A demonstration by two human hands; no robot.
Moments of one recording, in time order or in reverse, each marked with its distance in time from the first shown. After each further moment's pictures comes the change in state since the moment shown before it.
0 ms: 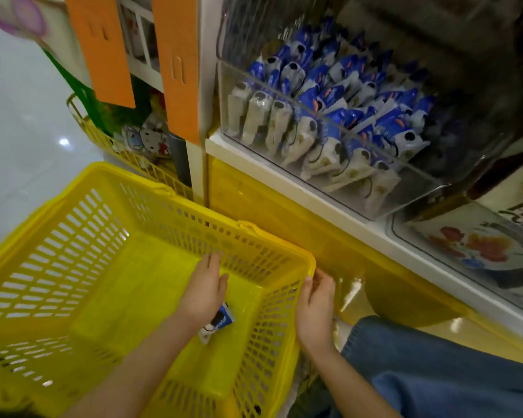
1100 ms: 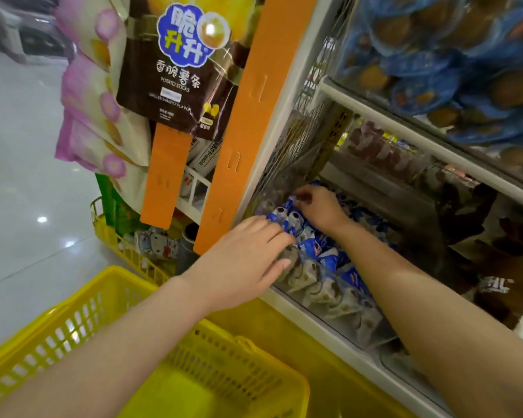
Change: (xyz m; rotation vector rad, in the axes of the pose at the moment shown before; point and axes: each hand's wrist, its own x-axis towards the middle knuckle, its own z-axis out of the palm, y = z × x) left_hand 0.059 0.170 -0.211 0.481 0.259 0.815; right_hand 0.197 -0.289 -0.048 -0.520 -0.147 -0.561
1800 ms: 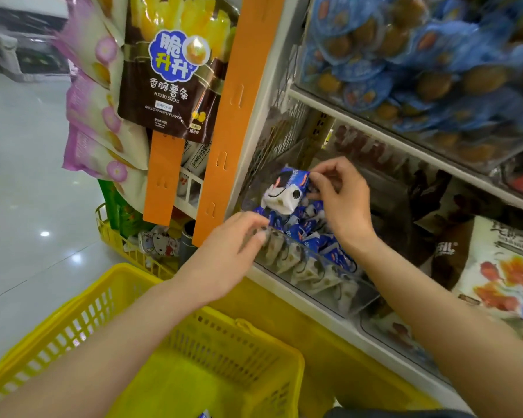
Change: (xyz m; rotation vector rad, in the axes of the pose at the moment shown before) left_hand -0.024 0.032 -0.029 -0.633 0.071 -0.399; right_hand -0.099 -0.026 -0.050 0.694 0.457 -0.204
